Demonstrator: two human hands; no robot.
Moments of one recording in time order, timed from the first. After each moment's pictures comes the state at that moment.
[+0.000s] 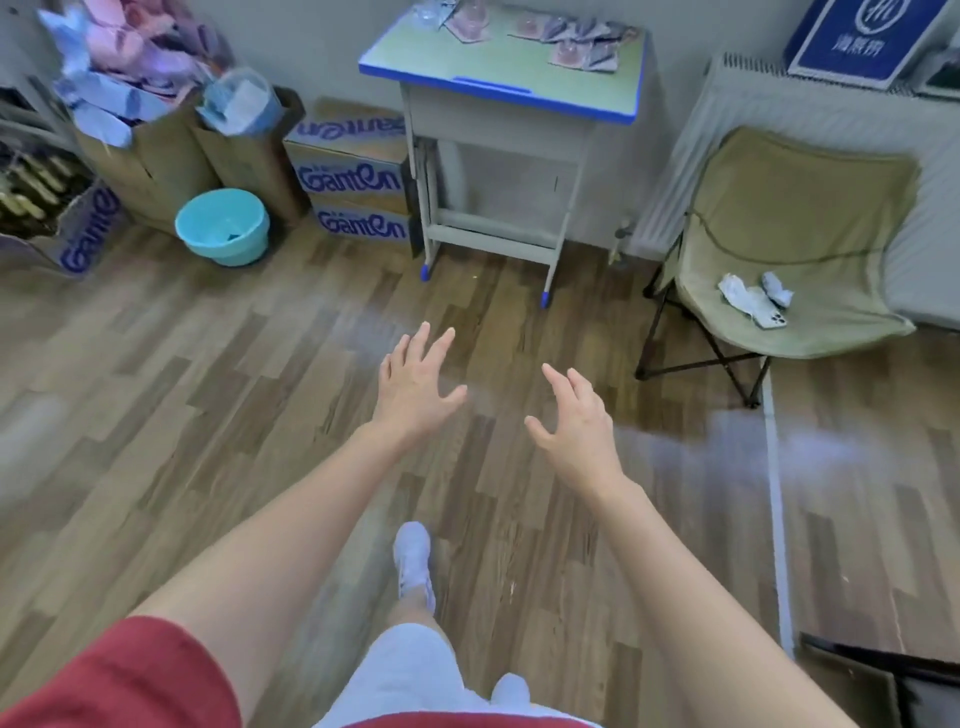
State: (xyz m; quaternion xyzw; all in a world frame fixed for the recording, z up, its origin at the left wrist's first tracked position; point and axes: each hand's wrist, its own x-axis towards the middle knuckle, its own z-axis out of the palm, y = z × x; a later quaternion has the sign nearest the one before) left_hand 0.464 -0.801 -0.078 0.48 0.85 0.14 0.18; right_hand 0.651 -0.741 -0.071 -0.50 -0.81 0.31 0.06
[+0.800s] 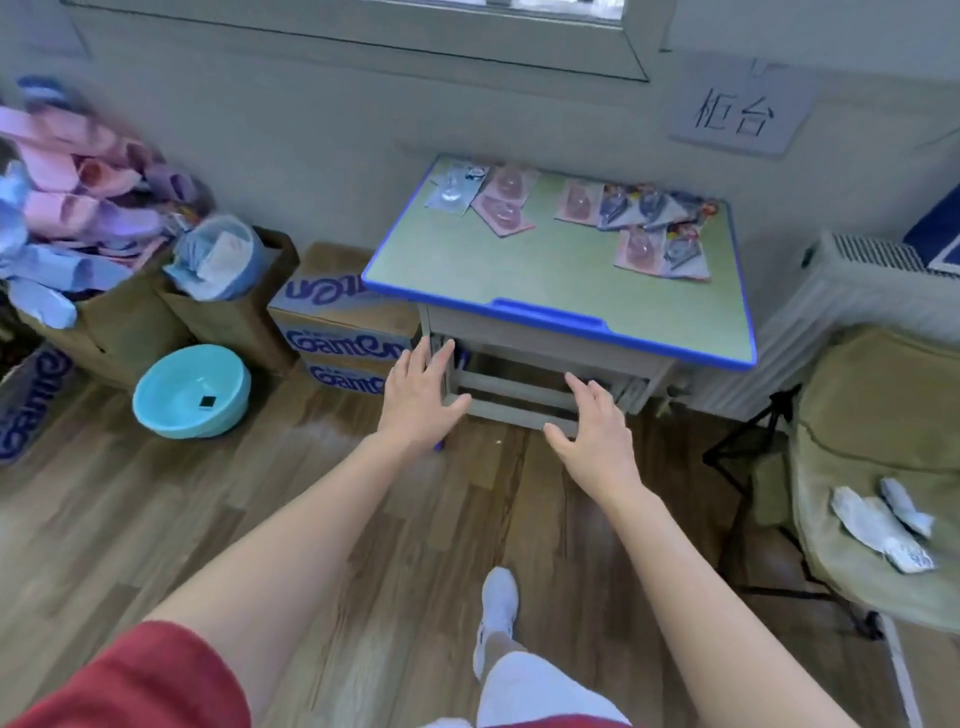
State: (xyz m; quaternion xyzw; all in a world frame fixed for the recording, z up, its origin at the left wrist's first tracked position) left_hand 0.081 -0.353 -0.060 0.49 0.84 0.18 0.16; right_hand 0.283 -0.288 -0.055 -0.52 -0.80 0.29 0.11
